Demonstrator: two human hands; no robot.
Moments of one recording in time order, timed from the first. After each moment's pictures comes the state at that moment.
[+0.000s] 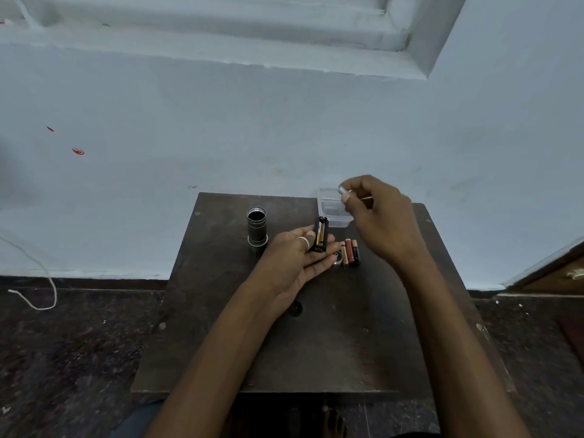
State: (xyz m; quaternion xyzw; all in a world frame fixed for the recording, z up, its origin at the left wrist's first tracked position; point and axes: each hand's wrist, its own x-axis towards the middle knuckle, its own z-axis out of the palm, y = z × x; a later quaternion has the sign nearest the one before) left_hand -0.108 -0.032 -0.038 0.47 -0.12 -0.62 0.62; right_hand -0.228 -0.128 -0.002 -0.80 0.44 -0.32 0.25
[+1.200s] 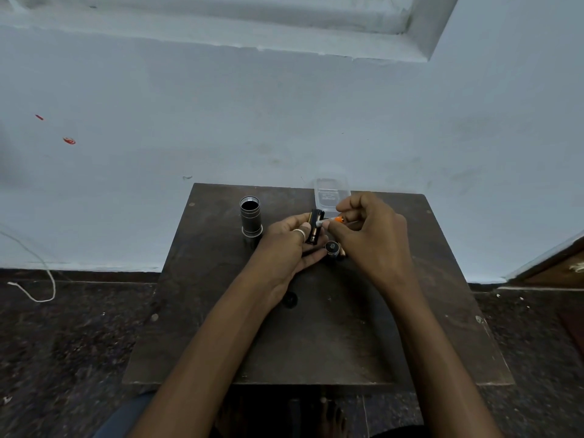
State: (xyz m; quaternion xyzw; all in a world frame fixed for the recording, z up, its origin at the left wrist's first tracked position) left_hand -0.114 -0.032 -0.037 0.54 -0.18 -0.56 0.60; right_hand -0.234 -0.097 -0.032 -0.75 0.47 -0.35 0.30
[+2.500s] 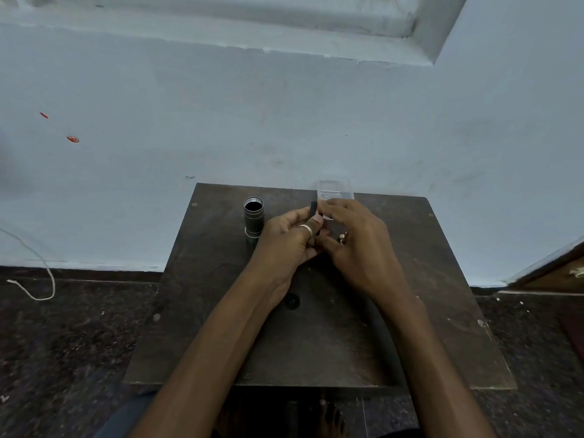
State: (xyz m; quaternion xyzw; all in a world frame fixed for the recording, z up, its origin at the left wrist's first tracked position) left_hand -0.110 -0.032 -0.038 0.52 -0.22 -0.52 0.64; right_hand -0.228 -0.095 -0.044 -0.86 0.33 -0.33 0.22
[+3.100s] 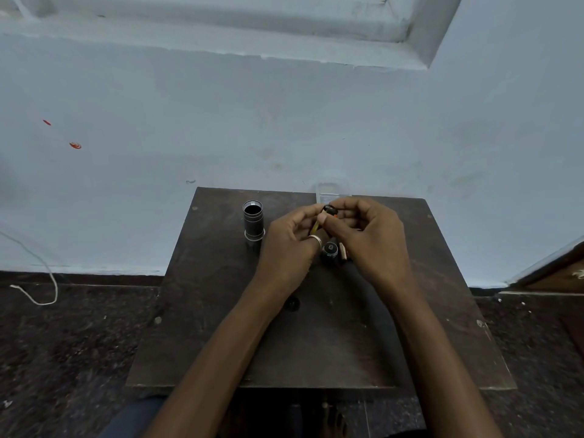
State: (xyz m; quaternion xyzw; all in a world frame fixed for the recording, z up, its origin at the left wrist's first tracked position) left_hand -0.116 -0.025 -0.036 0.57 -0.39 -0.36 0.63; right_hand -0.229 -0.095 -0.028 -0.69 0.41 -0.40 0.45
